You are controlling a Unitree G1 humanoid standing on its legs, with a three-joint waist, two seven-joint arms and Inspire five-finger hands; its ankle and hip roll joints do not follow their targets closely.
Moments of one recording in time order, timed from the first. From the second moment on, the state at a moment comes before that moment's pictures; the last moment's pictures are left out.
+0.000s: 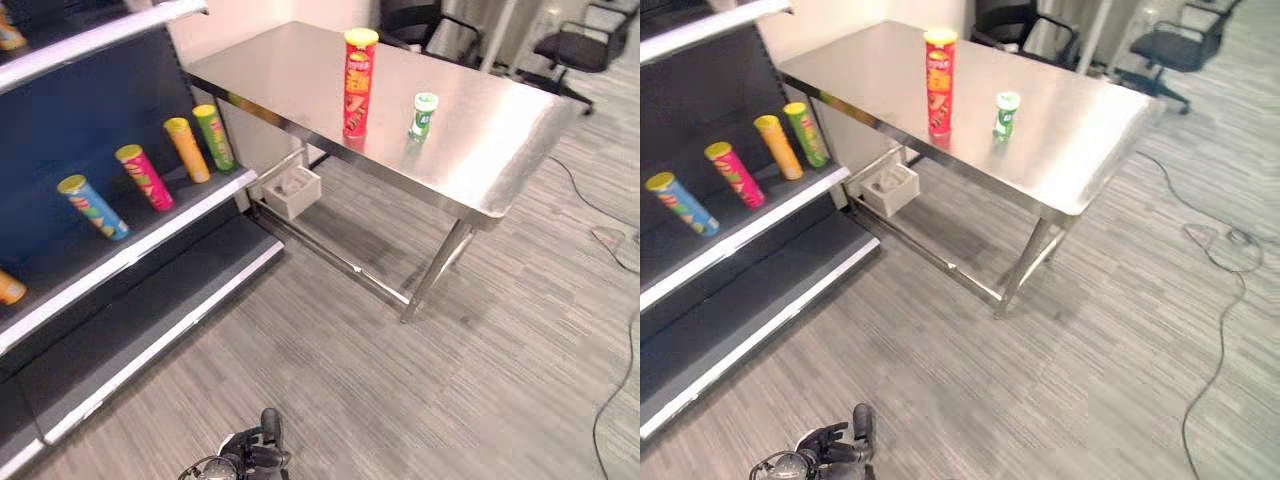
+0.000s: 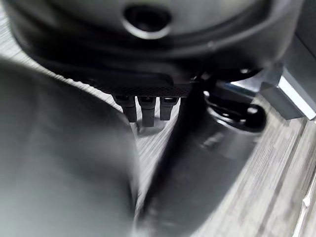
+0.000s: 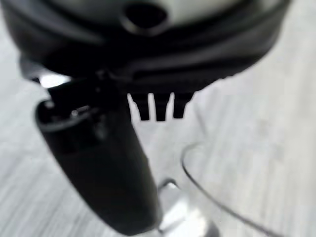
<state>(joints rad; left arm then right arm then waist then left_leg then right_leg) -0.12 0.15 -0.23 1.38 -0.27 -0.10 0.02 -0.02 -0.33 0.01 1.55 0.37 0.02 -0.02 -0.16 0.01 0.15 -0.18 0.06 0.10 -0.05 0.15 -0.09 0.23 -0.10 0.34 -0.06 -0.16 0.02</state>
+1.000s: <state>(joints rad) -0.25 0.10 -0.35 1.34 -0.06 -0.10 -0.01 -0.05 -0.32 0.05 1.49 0.35 0.01 -0.03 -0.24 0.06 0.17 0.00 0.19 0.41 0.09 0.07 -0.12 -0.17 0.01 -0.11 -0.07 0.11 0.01</state>
